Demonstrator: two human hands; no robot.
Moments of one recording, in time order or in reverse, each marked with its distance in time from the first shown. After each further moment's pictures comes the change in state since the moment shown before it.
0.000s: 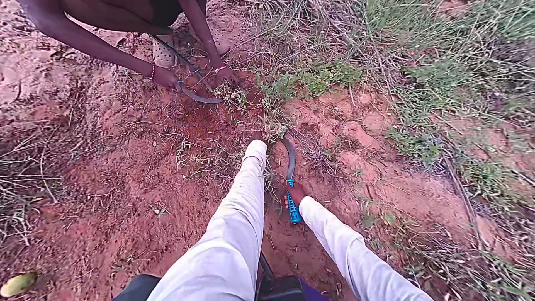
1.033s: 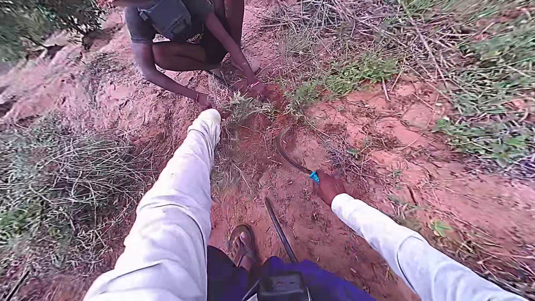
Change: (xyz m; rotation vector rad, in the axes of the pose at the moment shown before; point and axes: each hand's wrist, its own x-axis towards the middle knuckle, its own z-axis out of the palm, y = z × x) left_hand -0.162 -0.005 -0.258 -0.204 0.507 -0.205; right_hand -0.050 -0.014 -0.052 -0.983 0.047 -0.456
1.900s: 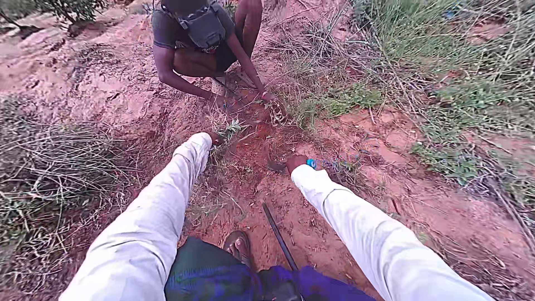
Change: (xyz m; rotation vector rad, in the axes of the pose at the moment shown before) left_hand 0.016 -0.127 0.000 0.698 -0.235 0.268; right_hand 0.040 -0.136 -0.029 -0.561 0.023 0.022
